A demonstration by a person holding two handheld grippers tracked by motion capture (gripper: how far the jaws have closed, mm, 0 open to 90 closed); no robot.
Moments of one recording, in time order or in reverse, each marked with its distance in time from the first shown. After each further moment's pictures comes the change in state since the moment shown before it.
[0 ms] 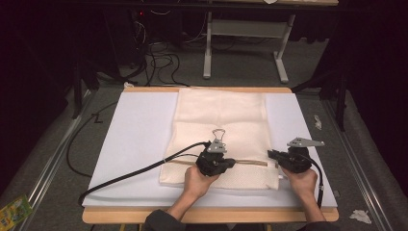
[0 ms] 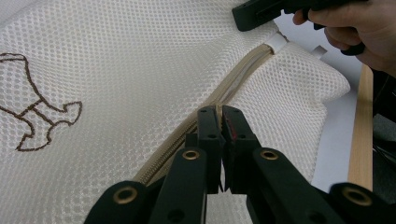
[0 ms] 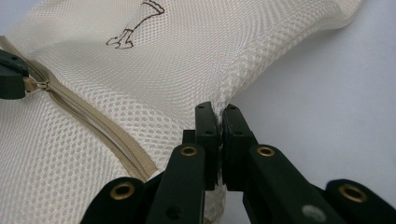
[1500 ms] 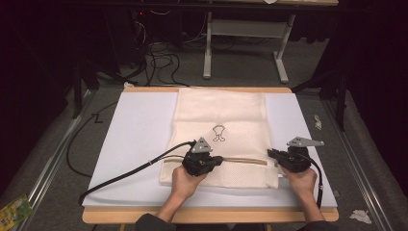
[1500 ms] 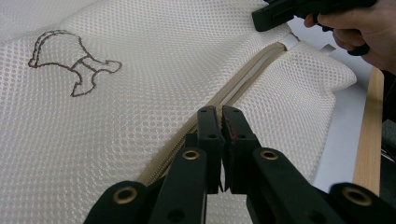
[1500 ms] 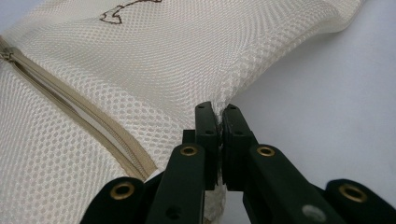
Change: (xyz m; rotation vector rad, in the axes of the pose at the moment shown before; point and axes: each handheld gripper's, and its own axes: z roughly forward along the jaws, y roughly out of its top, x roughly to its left) left arm 0.013 -0.014 -0.033 -0.038 0.059 -0.017; right arm -0.001 0.000 0.002 -0.013 -0.004 -0.012
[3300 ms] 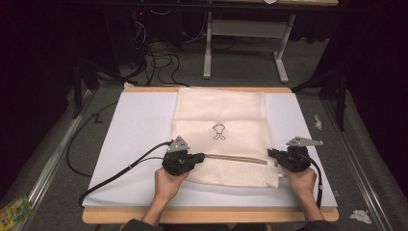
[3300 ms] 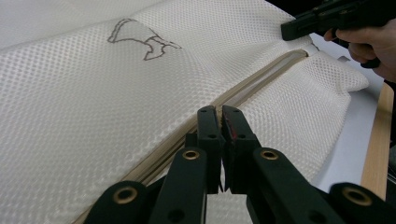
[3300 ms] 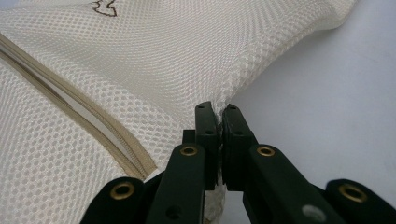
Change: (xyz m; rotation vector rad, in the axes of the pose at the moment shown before) left arm 0.029 -0.024 -0.046 -0.073 0.057 -0.089; right arm -0.001 0.000 0.002 0.012 -0.019 0.007
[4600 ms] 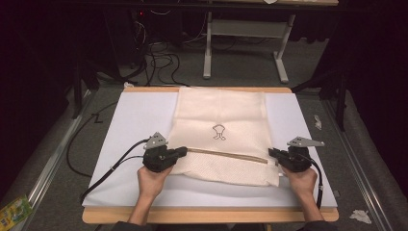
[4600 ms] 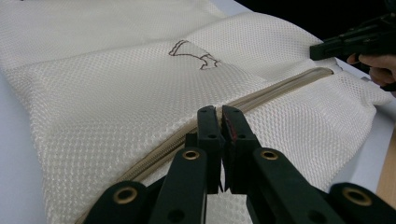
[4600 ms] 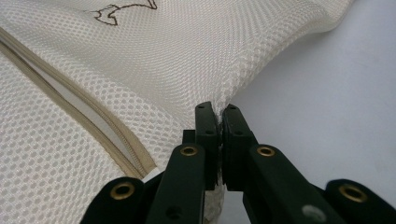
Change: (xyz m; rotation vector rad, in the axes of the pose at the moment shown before) left arm 0.026 -0.004 -0.042 -0.071 0.067 -0.058; right arm 0.001 0.000 -0.003 -0.021 -0.015 0.002
